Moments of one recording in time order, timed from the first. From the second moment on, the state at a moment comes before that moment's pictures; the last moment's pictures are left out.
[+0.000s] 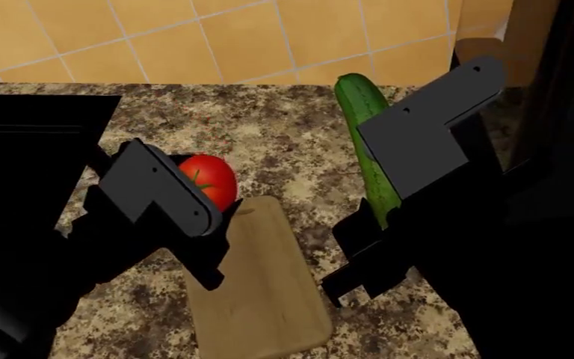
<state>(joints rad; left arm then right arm) -0.93 -0.29 0.68 -0.25 -0.26 -0.49 0.23 1.42 0.85 -1.03 -0.29 1.48 1.01 0.61</state>
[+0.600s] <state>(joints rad) -0.88 -0.28 0.71 -0.33 -0.25 -0.45 0.23 1.41 0.86 -1.03 -0.30 1.48 1.00 0.61</state>
